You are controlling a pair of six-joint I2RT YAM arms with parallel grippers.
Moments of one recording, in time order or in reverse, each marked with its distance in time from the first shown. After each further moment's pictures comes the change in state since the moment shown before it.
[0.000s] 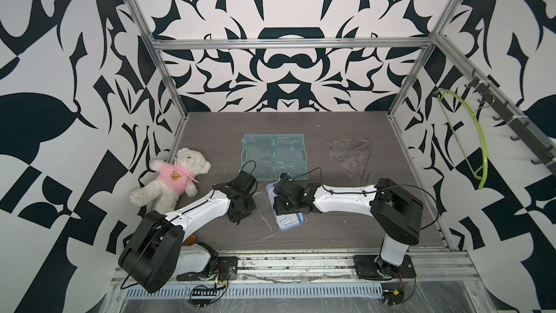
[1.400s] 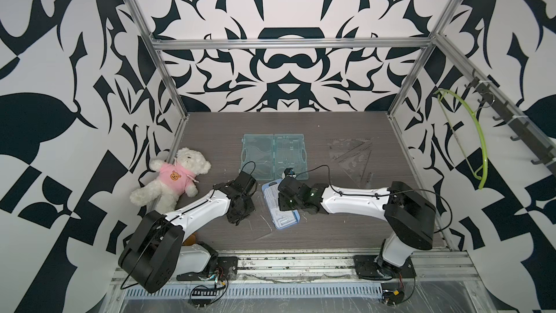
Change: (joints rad) left arm 0.000 0.000 0.001 -0.029 -0.016 0.000; right arm -0.023 -0.124 -0.066 0.032 0.077 -0.013
